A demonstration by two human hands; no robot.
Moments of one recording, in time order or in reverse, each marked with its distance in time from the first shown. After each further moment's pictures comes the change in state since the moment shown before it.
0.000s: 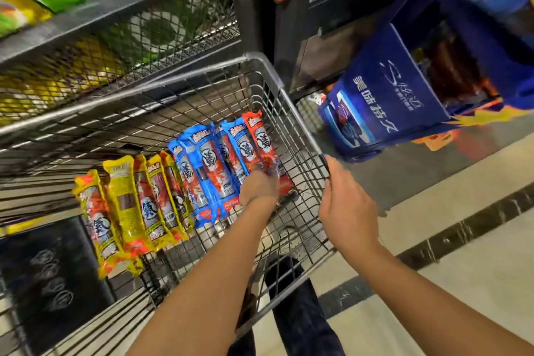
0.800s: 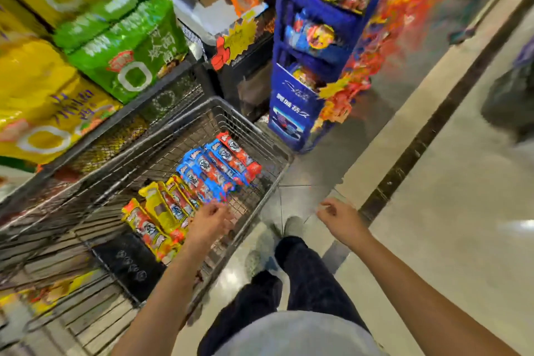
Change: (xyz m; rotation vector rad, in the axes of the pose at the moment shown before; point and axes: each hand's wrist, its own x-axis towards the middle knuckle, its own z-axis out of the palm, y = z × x) left_hand -0.258 -0.146 -0.187 -0.397 -0.278 0.245; right_hand -0.257 -0.003 -0.119 0.548 -0.210 0.531
